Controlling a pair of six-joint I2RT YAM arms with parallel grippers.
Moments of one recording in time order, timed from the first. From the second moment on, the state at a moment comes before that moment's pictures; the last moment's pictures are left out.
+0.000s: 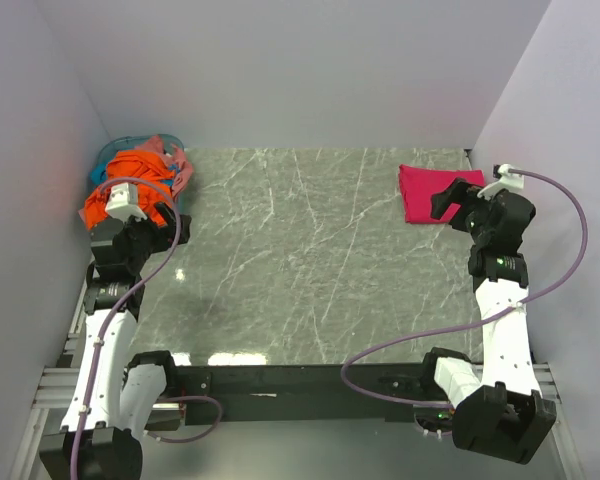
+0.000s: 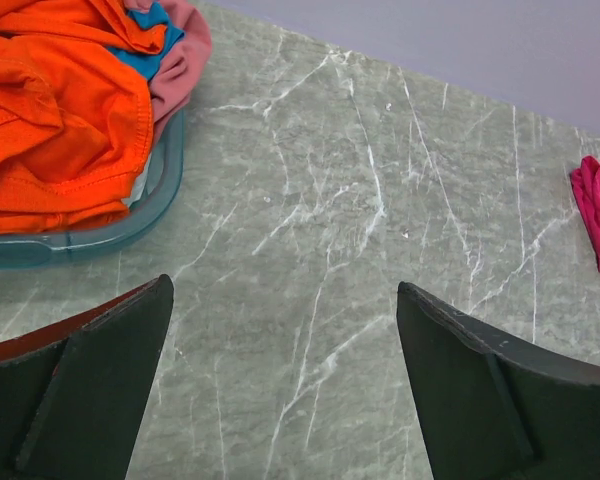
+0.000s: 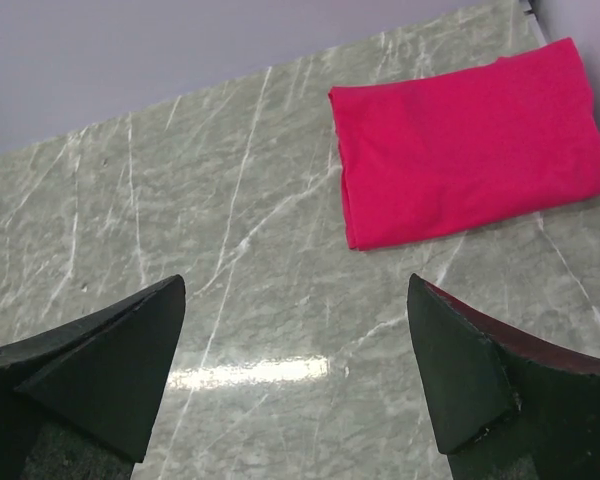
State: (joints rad) left arm 0.12 0.77 0.67 -0.15 0.23 -0.34; right arm -0.26 0.94 0.86 -0.18 -0.25 0.25
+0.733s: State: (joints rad) left arm 0.23 1.11 0.96 -0.27 0.08 -0.62; right arm -0.27 0.94 0.84 -0.32 -0.84 -0.13
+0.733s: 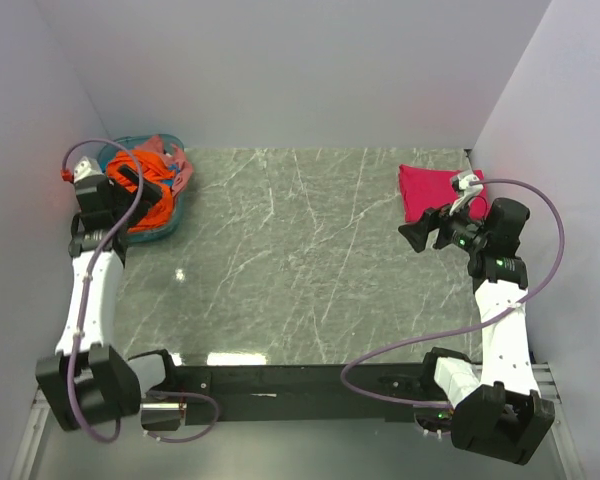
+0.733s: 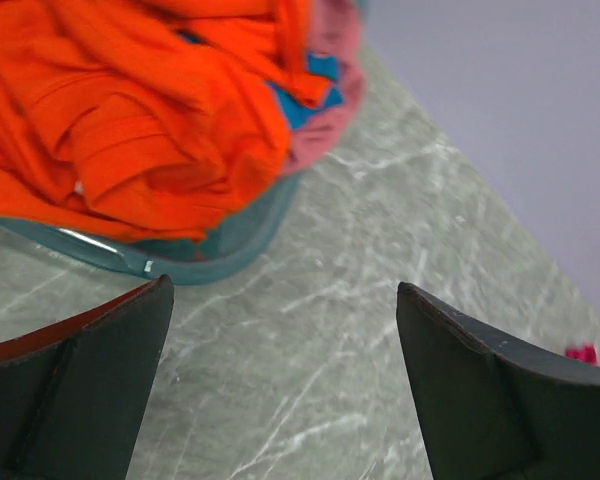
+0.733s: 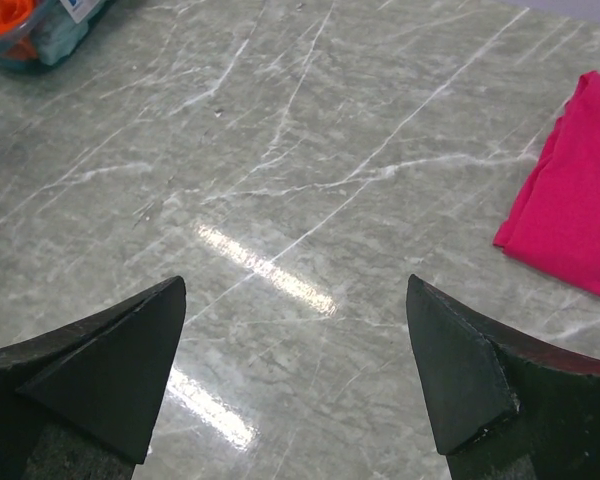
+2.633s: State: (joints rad) left arm 0.04 1.12 1.66 -0.13 0.25 -0.71; right arm -0.27 0.96 0.84 -0.35 -0.85 -0.11
